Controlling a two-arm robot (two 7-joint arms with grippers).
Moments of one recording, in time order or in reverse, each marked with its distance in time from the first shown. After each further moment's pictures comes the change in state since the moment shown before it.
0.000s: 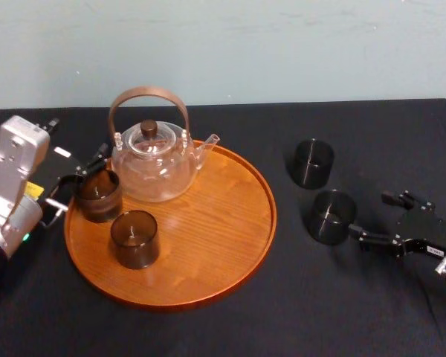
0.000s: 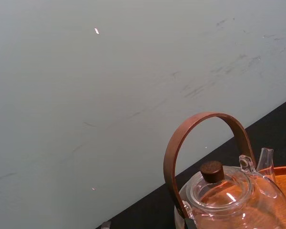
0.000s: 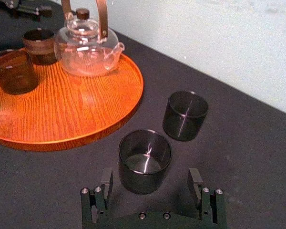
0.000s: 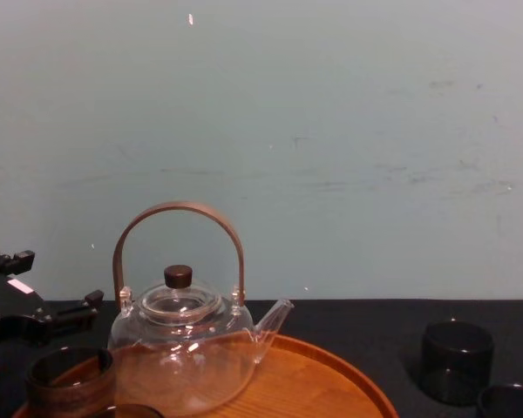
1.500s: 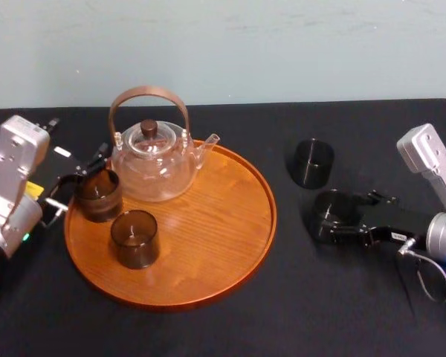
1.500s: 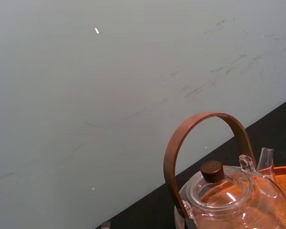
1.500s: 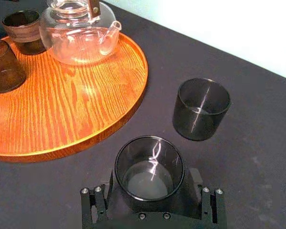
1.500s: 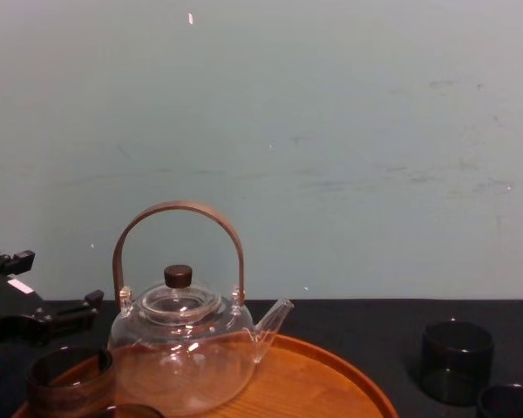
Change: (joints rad) left arm 0.000 0.000 0.000 0.000 0.000 0.000 0.000; right arm 0.215 -0.100 -0.131 0.132 -0.034 0.193 0.031
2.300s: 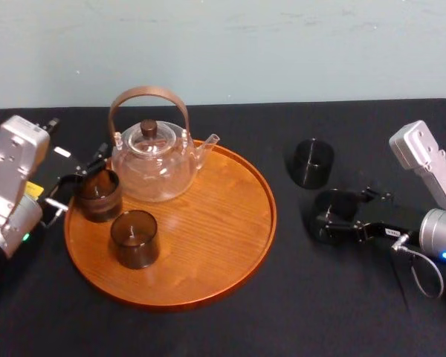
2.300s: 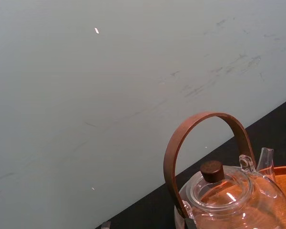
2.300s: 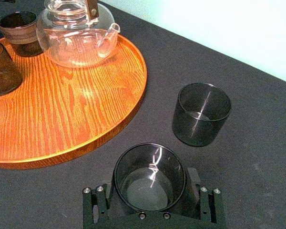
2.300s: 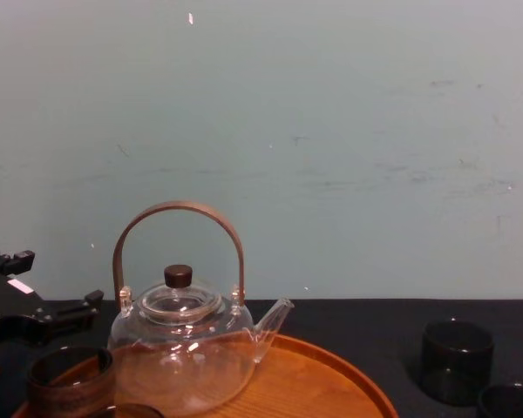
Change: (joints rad) left arm 0.000 0.000 0.000 0.000 0.000 0.000 0.000; right arm 0.028 -0.018 -0.018 0.019 -0.014 0.001 -0.008
